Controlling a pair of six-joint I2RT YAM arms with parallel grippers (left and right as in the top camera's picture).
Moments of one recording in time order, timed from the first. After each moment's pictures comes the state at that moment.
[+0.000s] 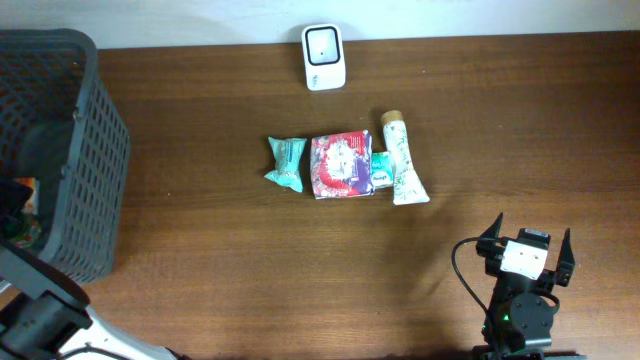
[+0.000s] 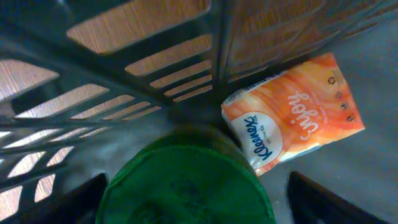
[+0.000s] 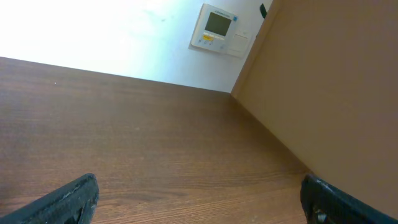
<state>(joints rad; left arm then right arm) 0.80 2.02 1.63 -0.78 -0.19 -0.34 0.03 0.01 0.01 -0.05 0.50 -0.31</state>
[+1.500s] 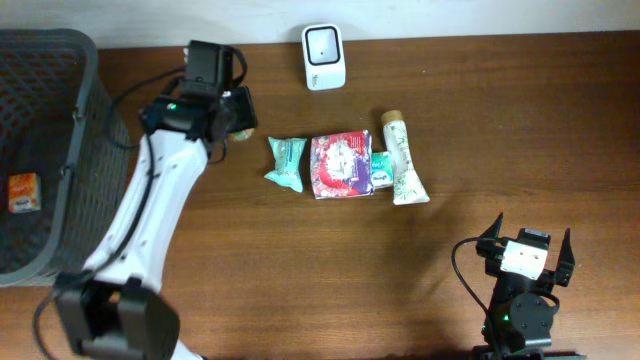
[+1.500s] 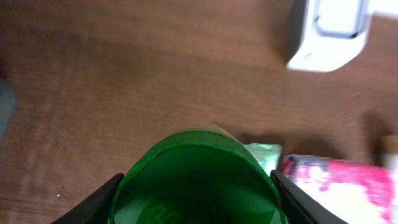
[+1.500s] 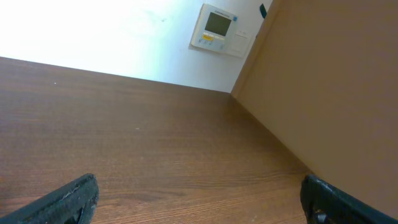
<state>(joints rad) -0.22 1.75 1.61 -0.81 -0.16 -0.35 0.03 0.01 0.01 -0.05 0.50 -0.31</state>
